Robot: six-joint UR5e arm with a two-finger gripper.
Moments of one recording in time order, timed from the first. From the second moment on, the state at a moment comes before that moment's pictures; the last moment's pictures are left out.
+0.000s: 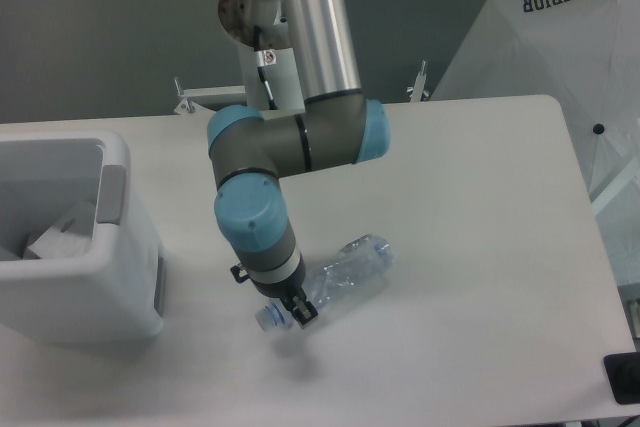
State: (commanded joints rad) arm 2.27 -2.07 -1.45 -0.96 1.62 1.10
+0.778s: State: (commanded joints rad) arm 2.38 -1.95 -1.30 -0.96 0.82 0.74
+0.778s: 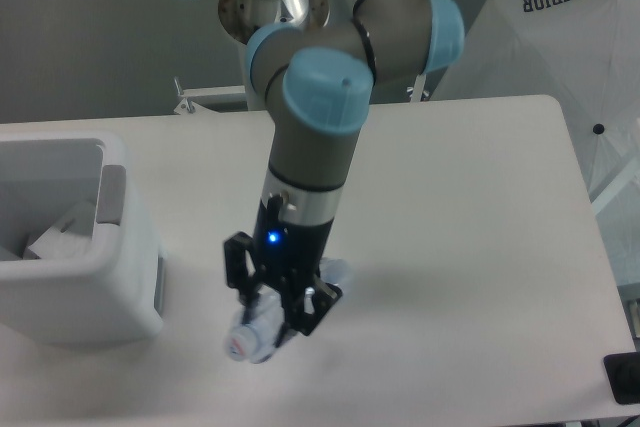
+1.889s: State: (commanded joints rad) arm 2.28 -1.75 -1.35 -0.95 0.44 0.70
